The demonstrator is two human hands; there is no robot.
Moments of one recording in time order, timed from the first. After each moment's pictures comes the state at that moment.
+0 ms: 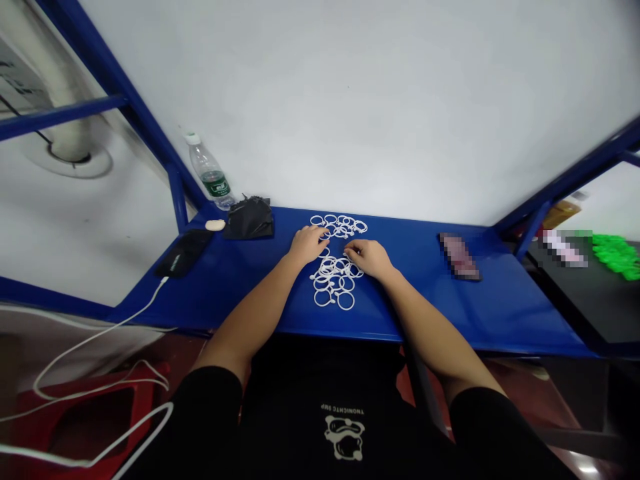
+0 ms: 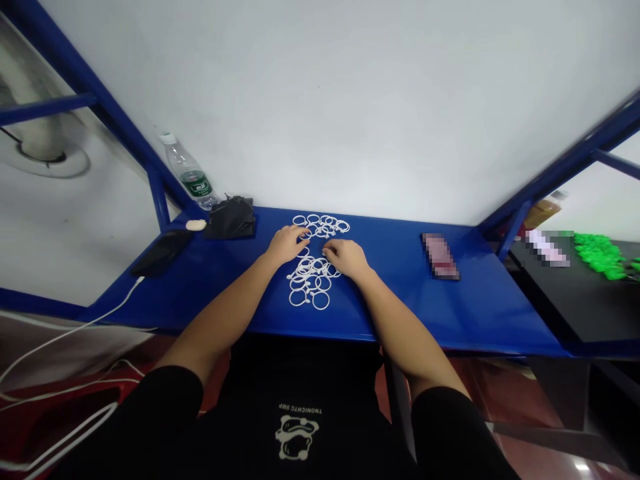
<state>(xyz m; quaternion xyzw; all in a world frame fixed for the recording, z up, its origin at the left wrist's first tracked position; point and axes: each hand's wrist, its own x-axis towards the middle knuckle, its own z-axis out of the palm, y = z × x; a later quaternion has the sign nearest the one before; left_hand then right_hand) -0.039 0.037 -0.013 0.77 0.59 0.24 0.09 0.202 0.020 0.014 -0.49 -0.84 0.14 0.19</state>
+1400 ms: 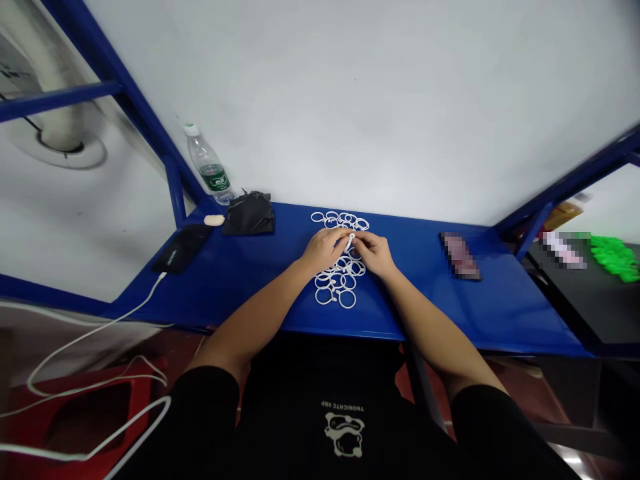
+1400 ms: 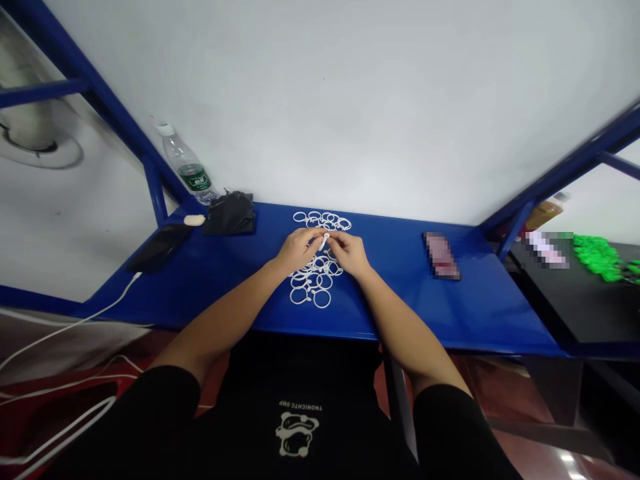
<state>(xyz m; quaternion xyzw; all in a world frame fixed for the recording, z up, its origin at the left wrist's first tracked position) 0.000 0.008 -0.004 0.79 0.41 0.45 0.05 0.203 0.021 0.003 -0.38 -0.75 0.32 0.44</state>
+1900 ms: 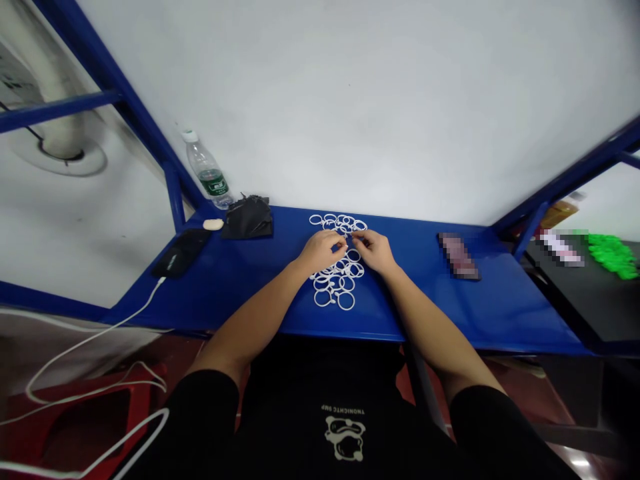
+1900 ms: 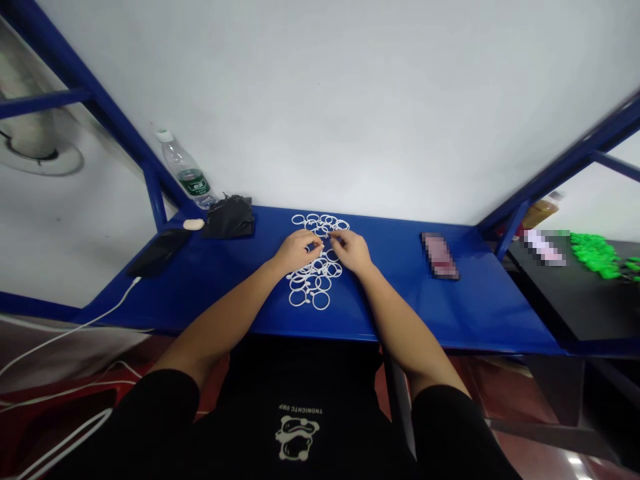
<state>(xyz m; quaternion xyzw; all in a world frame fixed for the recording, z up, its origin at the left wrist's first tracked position) -0.007 0.017 -0.005 0.82 0.39 0.41 0.06 0.219 0.042 -0.003 -0.46 -0.80 0.16 0.35</state>
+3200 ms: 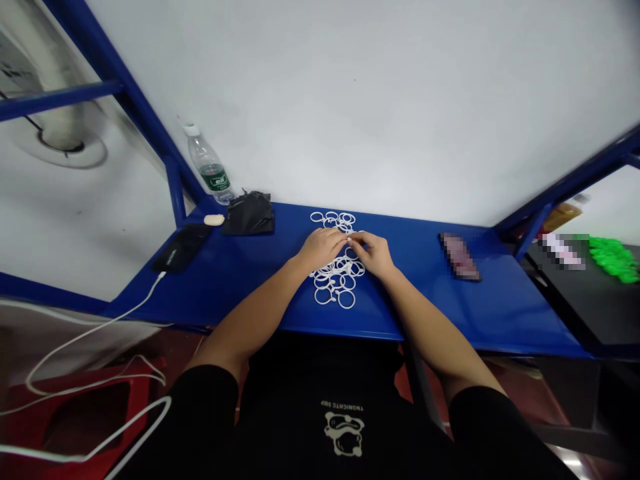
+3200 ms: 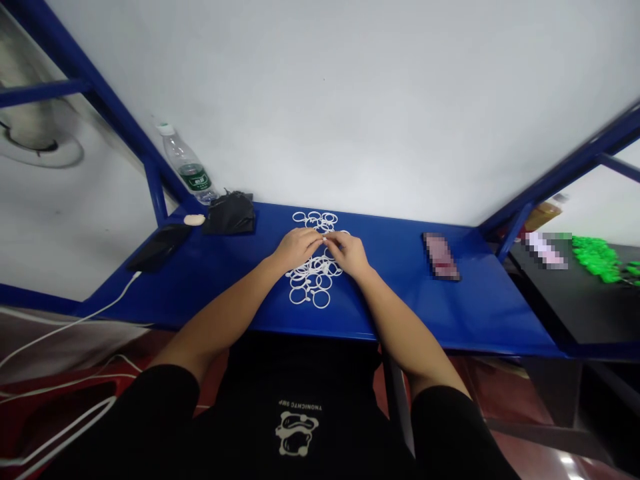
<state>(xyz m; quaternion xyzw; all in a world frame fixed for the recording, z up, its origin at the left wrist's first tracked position) -0.013 0.018 -0.007 0.85 0.39 0.36 0.02 0.206 0.022 0.005 -0.40 -0.80 0.19 0.40</state>
